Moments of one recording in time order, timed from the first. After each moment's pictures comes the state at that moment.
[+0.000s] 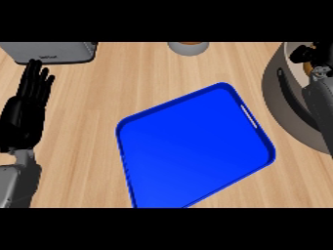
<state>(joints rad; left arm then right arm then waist) -0.24 0.24 0.09 -1.54 0.17 0.13 0.04 -0.83 -0.46 0.08 -0.96 1.22 -0.39 0.99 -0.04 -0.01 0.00</state>
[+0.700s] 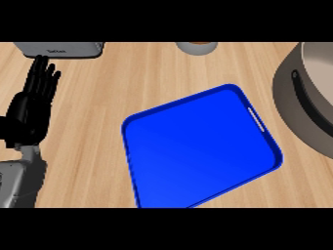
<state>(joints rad) -0.27 0.22 0.09 -1.54 0.15 0.11 0.04 -0.53 -0.61 -0.13 -0.99 1.02 -0.48 0.69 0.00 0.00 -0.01</state>
